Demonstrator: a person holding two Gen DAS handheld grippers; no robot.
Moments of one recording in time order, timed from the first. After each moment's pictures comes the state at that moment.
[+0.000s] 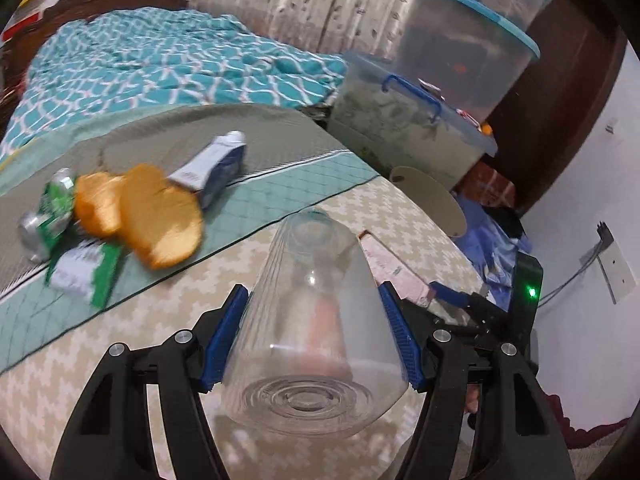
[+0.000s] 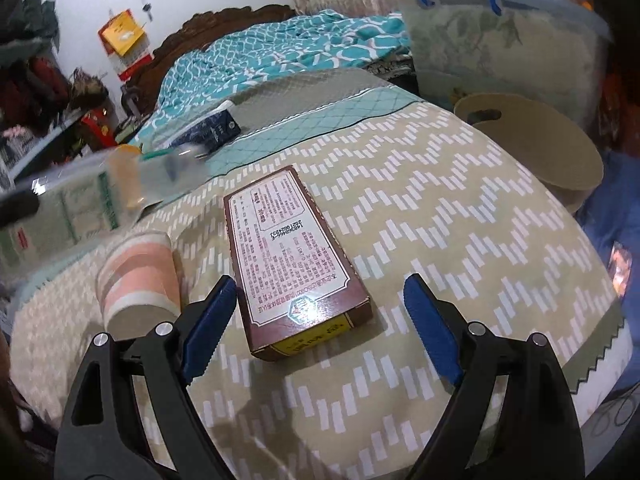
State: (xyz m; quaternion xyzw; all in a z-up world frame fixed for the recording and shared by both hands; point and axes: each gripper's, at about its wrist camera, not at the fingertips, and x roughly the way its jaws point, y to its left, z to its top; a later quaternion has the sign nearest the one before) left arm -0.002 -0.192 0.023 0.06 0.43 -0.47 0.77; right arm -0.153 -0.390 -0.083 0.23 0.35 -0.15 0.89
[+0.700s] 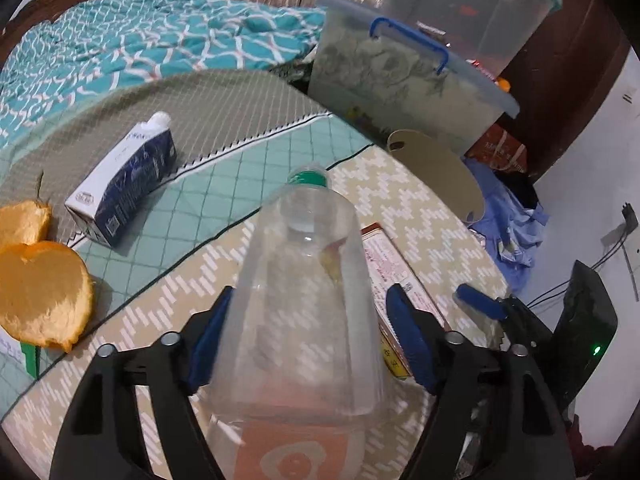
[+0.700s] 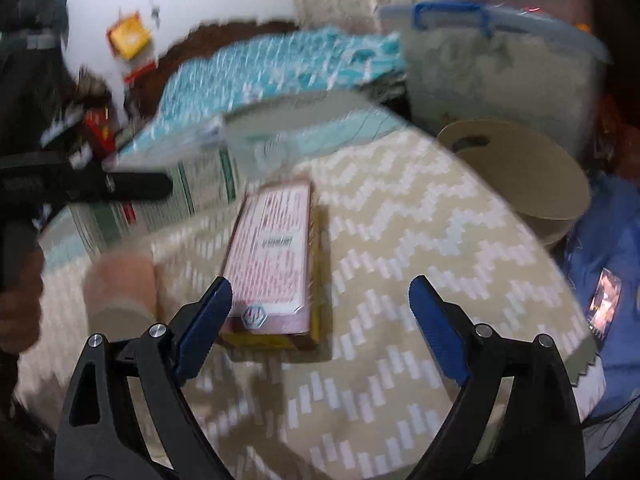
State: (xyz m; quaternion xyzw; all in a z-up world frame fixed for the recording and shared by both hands) left arm 0.015 -0.300 -0.026 0.13 0.48 -0.47 0.73; right arm -0.150 -0.408 -0.080 0.20 0.36 -0.16 0.90
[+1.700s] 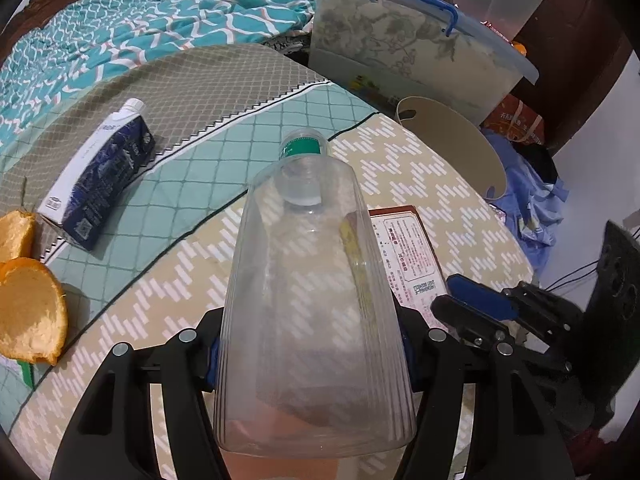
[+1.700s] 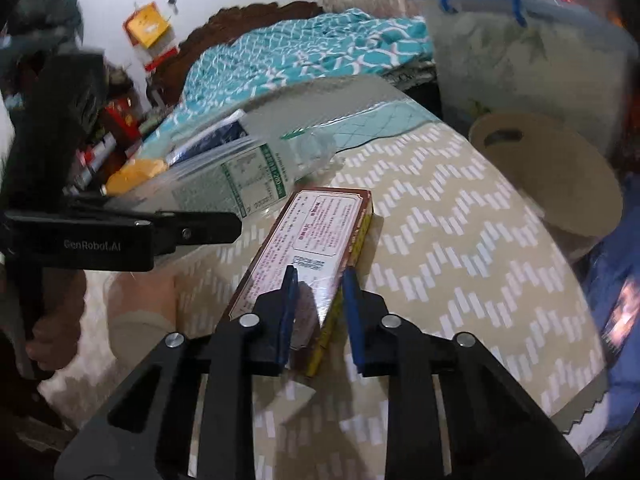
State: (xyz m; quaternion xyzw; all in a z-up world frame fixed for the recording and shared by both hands) left arm 0.007 -0.333 -0.047 0.17 0.50 -0.45 0.72; right arm -0.149 -0.443 -0.080 0.27 0.35 -0.10 0.89
